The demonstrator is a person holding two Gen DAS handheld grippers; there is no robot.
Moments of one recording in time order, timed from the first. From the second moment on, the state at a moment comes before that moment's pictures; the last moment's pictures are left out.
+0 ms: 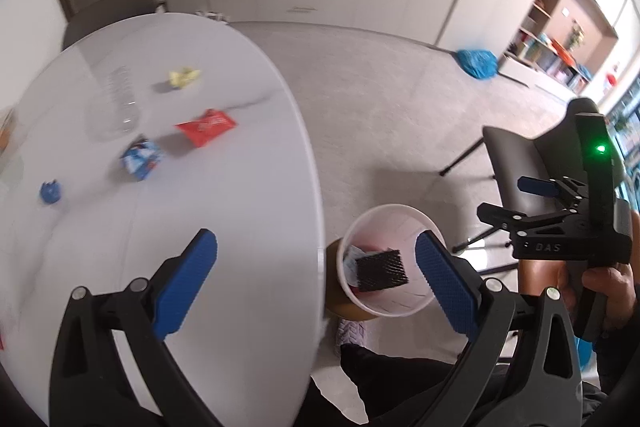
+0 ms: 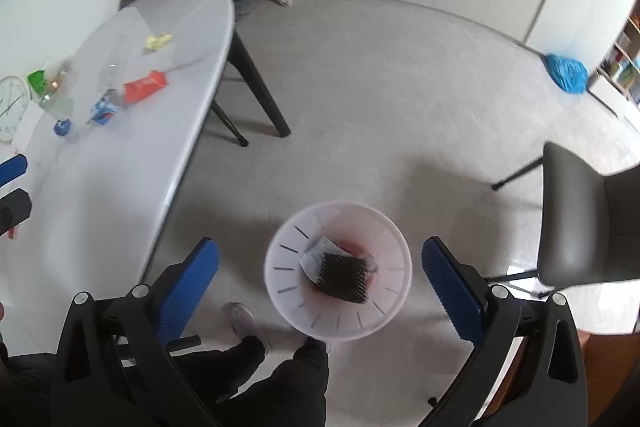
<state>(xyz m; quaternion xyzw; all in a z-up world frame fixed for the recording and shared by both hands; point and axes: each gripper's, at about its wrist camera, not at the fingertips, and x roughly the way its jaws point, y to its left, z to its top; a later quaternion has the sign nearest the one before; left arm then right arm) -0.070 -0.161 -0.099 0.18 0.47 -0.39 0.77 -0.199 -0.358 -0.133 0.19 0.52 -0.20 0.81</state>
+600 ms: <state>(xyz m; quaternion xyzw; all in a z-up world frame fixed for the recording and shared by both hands) 0.018 -0.034 -0.101 0.11 0.48 -0.25 0.84 -0.067 -0.251 -0.111 0.12 0.51 -0.06 0.85</state>
